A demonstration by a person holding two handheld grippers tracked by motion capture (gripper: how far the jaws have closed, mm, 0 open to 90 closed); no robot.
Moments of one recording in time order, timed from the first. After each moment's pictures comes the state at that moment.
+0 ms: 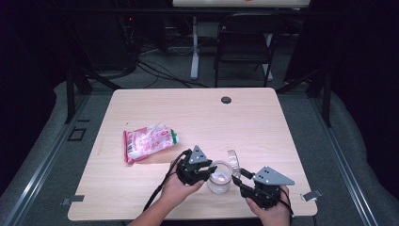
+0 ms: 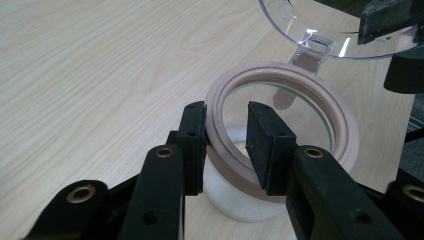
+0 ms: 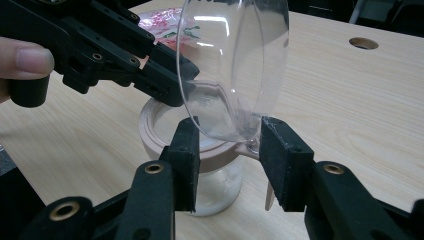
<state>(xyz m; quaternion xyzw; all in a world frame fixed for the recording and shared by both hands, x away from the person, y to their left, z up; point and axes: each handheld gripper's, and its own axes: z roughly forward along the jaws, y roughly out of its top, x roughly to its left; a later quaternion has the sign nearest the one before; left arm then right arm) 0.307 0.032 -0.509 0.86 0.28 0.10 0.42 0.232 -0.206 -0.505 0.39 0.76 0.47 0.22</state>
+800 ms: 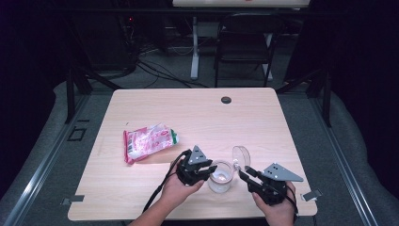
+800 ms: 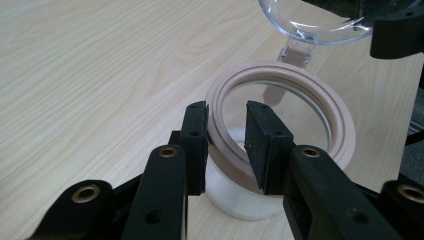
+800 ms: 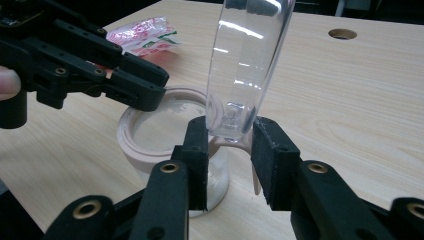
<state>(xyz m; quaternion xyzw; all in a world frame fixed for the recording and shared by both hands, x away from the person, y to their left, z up) 0.306 0.033 -0.509 0.85 0.28 0.10 0.43 0.239 -0.223 -0.506 0.43 0.73 0.48 0.21</state>
